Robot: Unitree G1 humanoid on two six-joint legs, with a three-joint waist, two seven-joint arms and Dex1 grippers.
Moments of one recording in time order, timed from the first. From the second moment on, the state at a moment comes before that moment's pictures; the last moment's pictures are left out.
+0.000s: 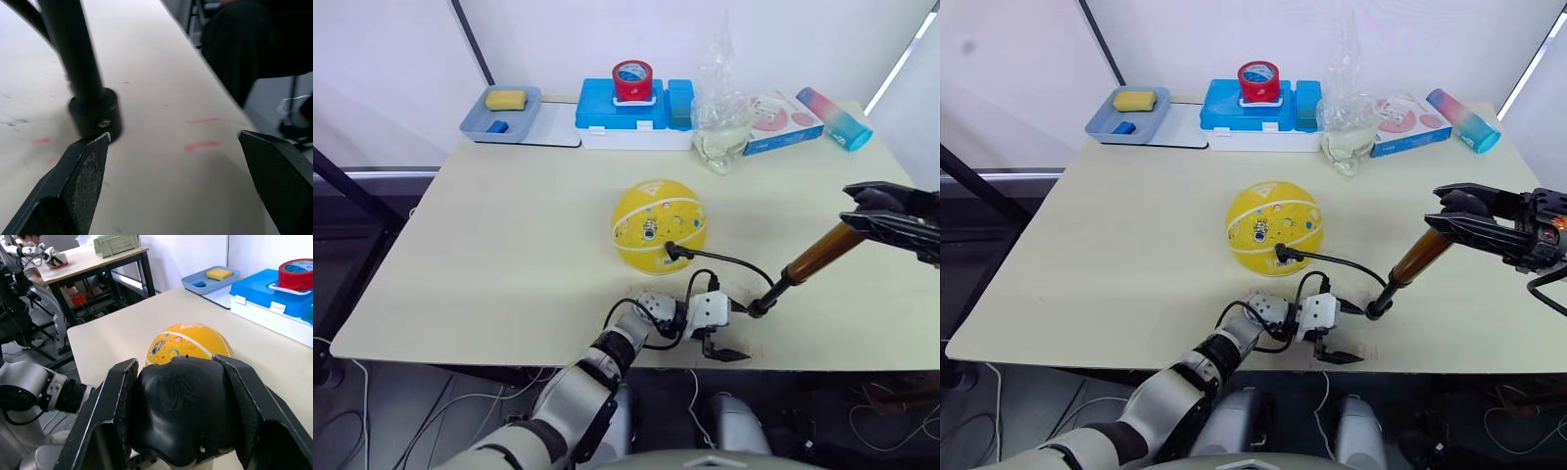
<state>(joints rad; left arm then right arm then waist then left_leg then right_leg) -0.60 -0.05 -0.38 0.96 0.14 -0.47 -1.16 -0.13 -1.07 -0.64 -0.38 1.21 0.88 0.99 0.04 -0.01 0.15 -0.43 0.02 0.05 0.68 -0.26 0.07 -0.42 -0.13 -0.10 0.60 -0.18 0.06</state>
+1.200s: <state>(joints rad) -0.12 0.64 -0.04 -0.28 -0.44 0.10 -1.28 -0.13 -1.02 -0.42 -0.33 0.91 0.65 1.19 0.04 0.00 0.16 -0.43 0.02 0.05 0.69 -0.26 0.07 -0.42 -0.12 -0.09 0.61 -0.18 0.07</state>
